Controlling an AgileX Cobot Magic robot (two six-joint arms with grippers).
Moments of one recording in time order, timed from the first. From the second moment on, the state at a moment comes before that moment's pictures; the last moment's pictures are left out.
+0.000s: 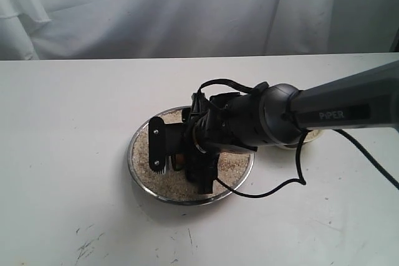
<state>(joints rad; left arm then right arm) 0.01 0.01 0.00 -0.04 0.29 0.01 0.88 2.10 -1.25 -0.78 0.29 -0.25</state>
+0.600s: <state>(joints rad) 0.01 0.01 0.00 -0.04 0.29 0.01 0.87 2.05 -1.25 -0.69 0.26 -0.21</state>
